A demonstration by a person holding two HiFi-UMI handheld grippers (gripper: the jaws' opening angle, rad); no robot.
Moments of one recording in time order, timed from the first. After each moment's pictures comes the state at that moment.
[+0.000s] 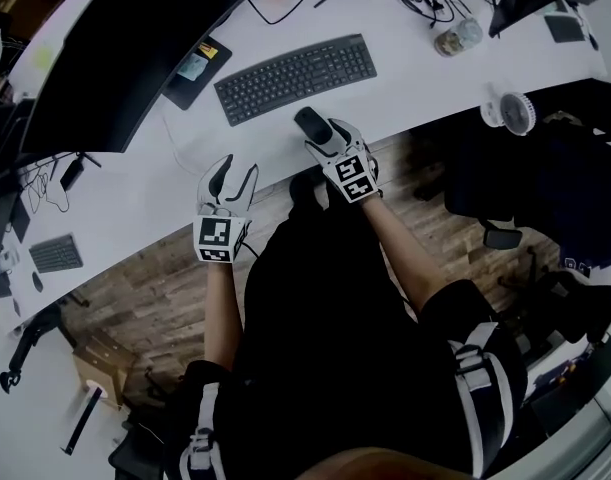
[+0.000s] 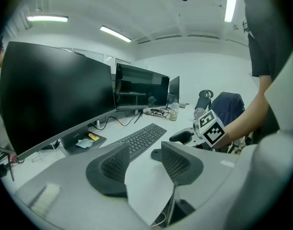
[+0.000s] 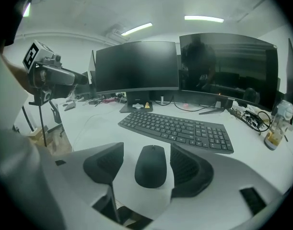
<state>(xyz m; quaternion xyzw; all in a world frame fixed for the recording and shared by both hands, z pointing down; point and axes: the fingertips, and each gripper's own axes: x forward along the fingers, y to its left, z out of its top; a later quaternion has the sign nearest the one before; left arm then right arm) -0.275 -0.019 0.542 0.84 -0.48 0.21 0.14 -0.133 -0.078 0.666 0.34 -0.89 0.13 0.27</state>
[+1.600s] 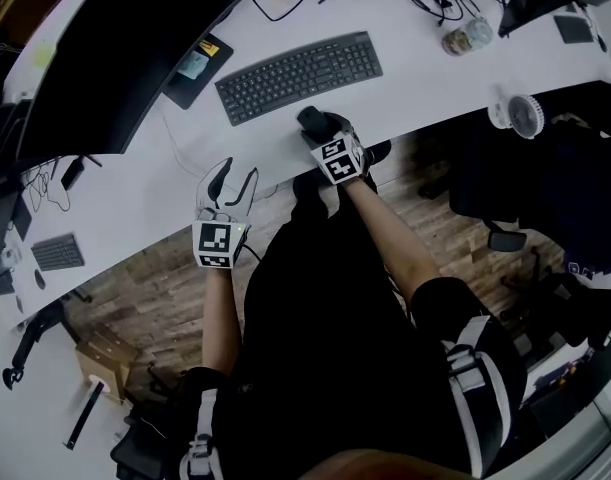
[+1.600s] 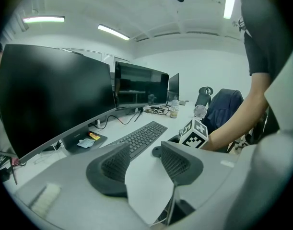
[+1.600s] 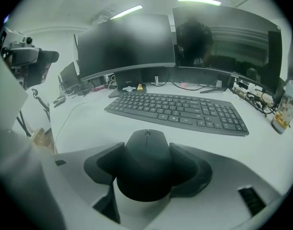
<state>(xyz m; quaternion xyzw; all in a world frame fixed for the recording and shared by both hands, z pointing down) -0.278 -0.020 0.545 0.84 -0.48 0.23 0.13 -0.148 -0.104 0.734 0.35 -0.85 0.20 0.34</state>
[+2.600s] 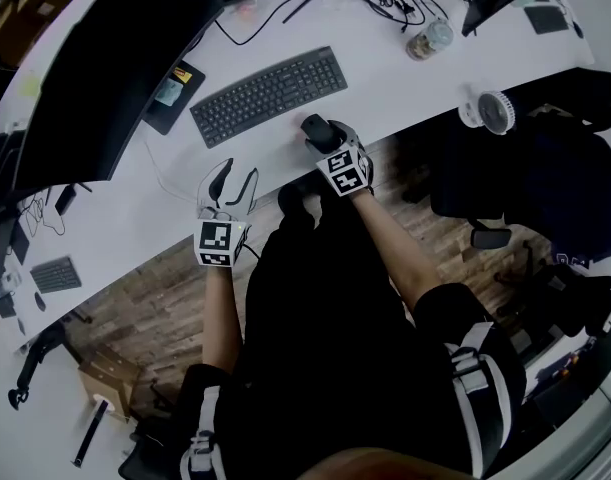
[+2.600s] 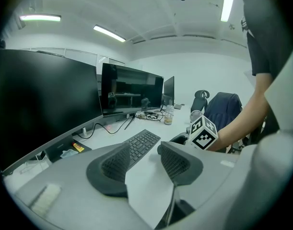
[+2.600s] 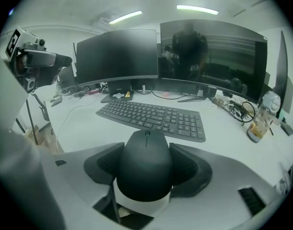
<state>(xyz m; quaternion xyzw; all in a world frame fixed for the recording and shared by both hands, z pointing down) -0.210 -0.055 0.529 0.85 -0.46 0.21 0.13 -0.058 -0.119 0.692 0.39 -0.84 0.16 0.33</state>
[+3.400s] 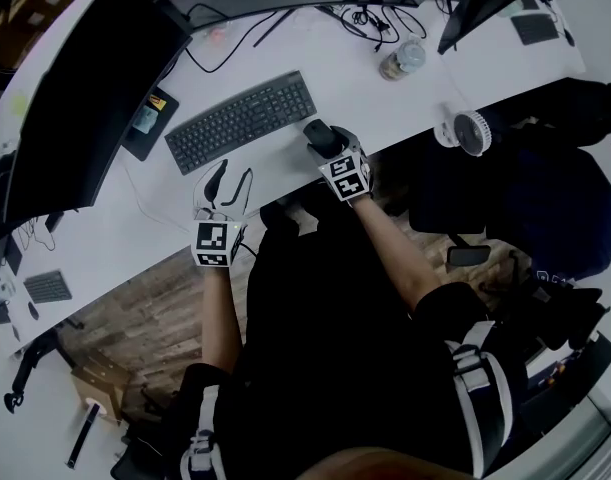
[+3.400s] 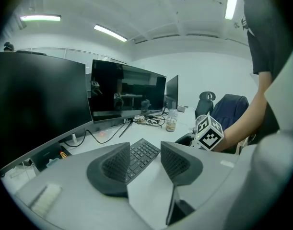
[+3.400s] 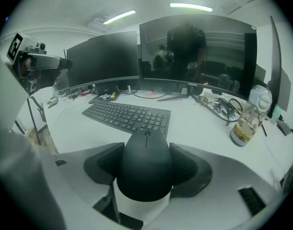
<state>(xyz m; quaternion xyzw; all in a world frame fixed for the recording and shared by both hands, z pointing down) -0.139 -0.120 0.525 0.85 -0.47 0.20 0.13 0.034 -0.173 0.685 0.39 -0.84 0.18 0.33</state>
